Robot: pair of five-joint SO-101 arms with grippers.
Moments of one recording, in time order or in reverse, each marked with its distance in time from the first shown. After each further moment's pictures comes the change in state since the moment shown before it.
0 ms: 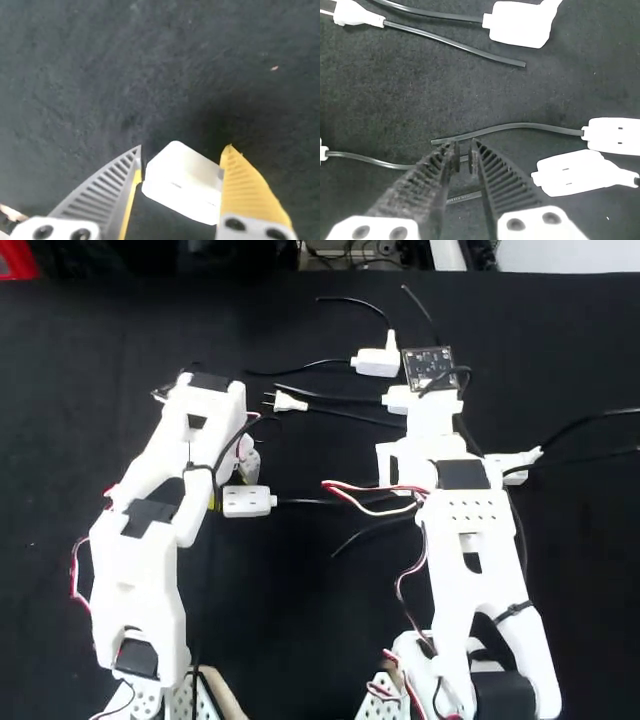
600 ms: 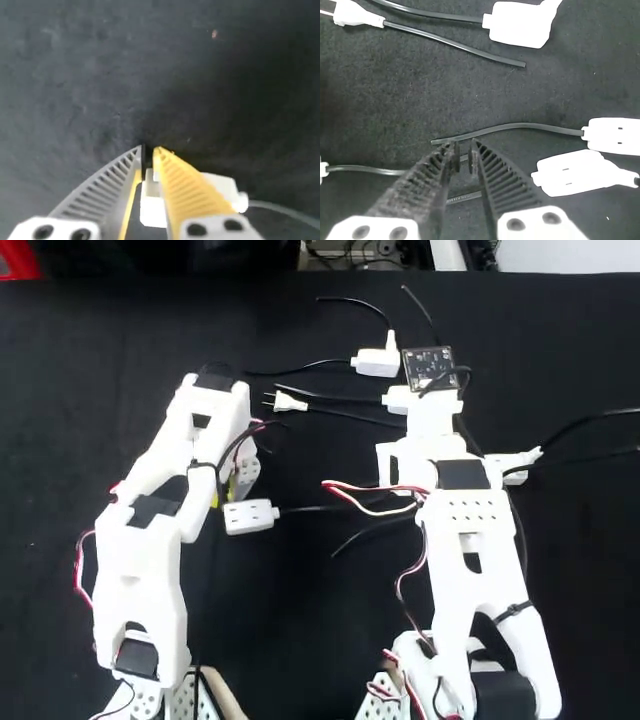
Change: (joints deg) left arm -0.1 6.4 -1.9 0.5 -20.1; right arm 0.0 0.0 0.0 0.0 0.0
